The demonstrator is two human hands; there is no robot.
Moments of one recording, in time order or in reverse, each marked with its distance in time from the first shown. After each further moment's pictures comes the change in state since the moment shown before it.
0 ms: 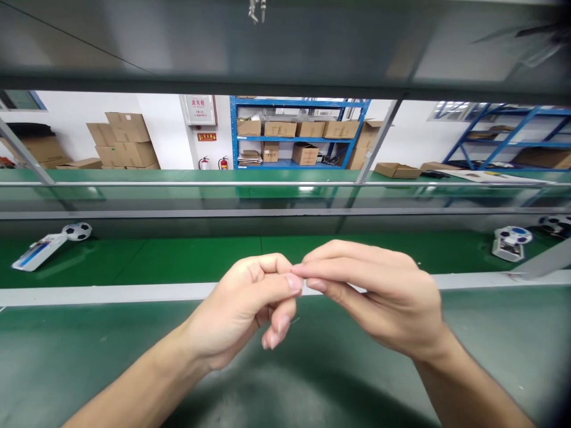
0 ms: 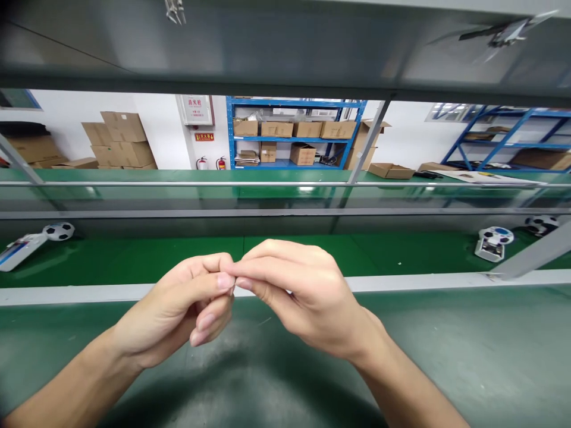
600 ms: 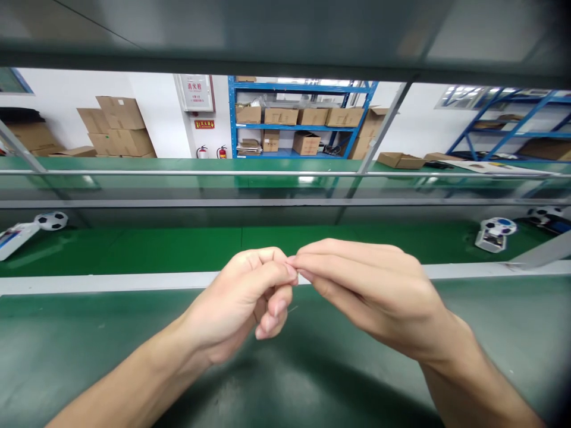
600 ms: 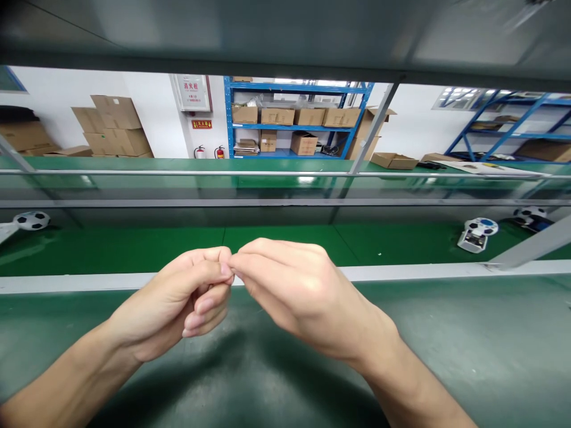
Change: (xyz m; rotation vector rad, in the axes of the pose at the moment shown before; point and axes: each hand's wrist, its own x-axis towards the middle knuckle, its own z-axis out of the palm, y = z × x) left_hand 0.001 -0.003 0.006 -0.067 0.115 -0.075; right_hand -0.006 -0.004 0.000 -0.274 -0.152 -0.053
